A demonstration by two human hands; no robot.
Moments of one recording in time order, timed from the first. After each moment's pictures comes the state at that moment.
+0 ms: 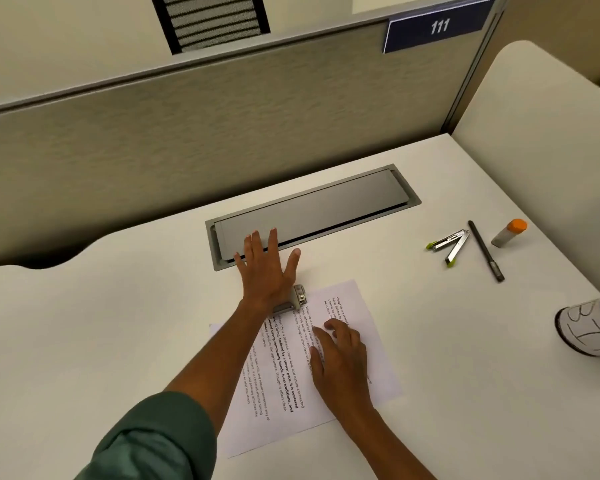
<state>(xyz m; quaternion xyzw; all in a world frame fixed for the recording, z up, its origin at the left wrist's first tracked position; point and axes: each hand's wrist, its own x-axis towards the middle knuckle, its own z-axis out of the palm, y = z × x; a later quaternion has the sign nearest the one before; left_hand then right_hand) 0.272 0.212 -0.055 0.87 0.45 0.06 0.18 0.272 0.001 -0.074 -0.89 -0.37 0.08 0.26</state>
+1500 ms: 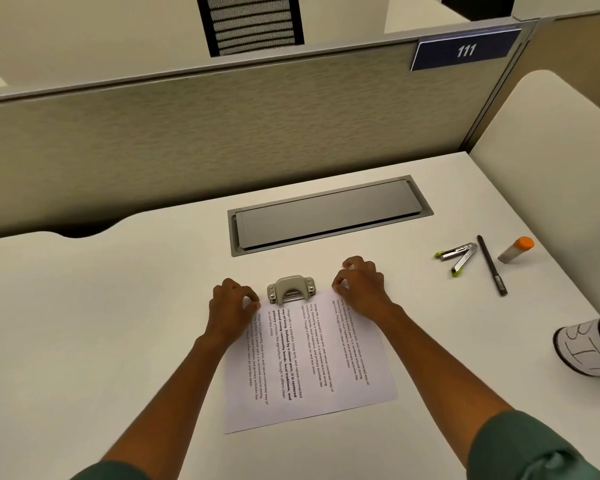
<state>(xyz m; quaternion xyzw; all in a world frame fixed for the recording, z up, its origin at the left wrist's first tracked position) 0.148 0.192 -0.058 0.84 0.49 0.04 0.24 0.396 0.068 -0.054 -0.85 -0.48 0.19 0.12</state>
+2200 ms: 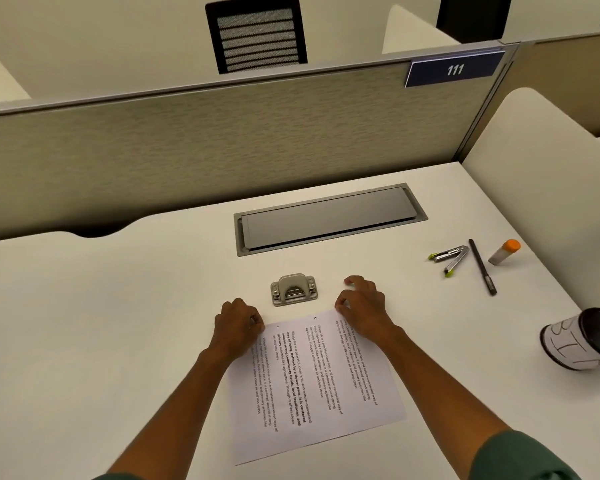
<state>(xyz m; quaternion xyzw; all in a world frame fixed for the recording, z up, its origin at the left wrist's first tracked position) 0.127 0.157 -0.050 0.86 0.46 0.01 0.23 0.371 0.027 -0.057 -0.84 -0.48 0.22 0.13</state>
